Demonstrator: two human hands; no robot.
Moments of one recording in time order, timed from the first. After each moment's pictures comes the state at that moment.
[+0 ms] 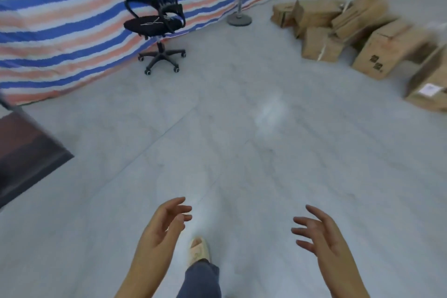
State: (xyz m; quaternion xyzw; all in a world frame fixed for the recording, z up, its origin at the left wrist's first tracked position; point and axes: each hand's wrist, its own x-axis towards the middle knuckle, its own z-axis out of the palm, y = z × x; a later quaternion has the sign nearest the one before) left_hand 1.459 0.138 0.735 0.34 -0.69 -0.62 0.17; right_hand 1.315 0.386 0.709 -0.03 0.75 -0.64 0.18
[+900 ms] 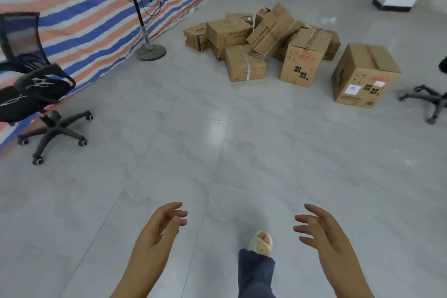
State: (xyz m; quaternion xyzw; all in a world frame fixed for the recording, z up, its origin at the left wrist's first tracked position) left_hand 0.894 0.011 0.728 0.19 -0.77 -0.61 0.03; right_hand 0.855 0.310 0.708 0.11 0.76 -0.64 0.03
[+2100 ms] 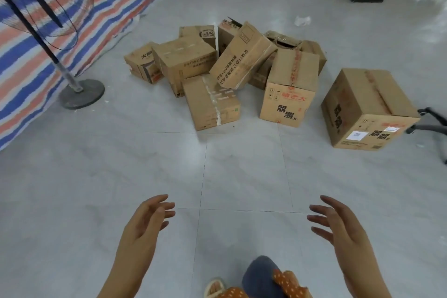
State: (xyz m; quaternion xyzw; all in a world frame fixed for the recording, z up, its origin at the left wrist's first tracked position) left_hand 0.055 0.033 0.744 0.17 -0.75 -0.64 0.00; right_hand 0.063 0.360 0.723 0.22 0.74 -0.63 -0.06
